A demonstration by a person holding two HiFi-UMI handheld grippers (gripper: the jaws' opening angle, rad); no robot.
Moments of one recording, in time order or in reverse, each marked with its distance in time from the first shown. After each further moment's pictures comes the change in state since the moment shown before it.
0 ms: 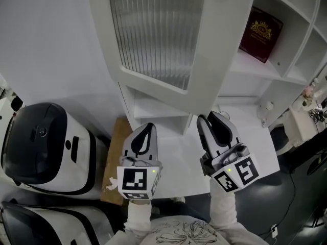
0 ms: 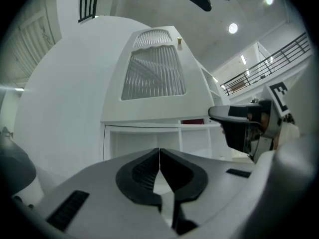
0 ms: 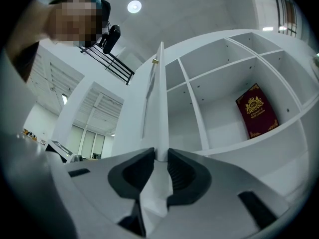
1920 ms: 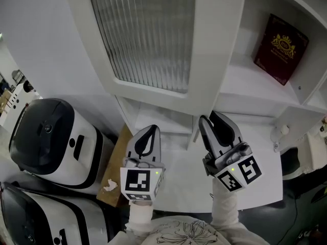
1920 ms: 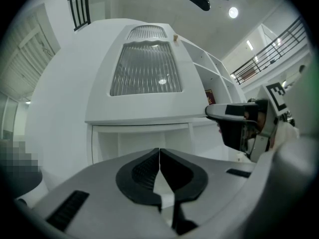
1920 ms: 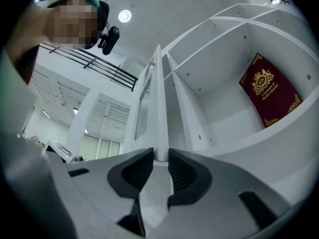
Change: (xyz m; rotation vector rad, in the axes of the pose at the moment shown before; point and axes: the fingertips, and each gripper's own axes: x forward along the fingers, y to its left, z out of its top) left arm 0.077 -0.008 -0.001 0.048 0.034 0.157; right arm 0.052 -0.084 -0.014 0.090 -0.027 0.186
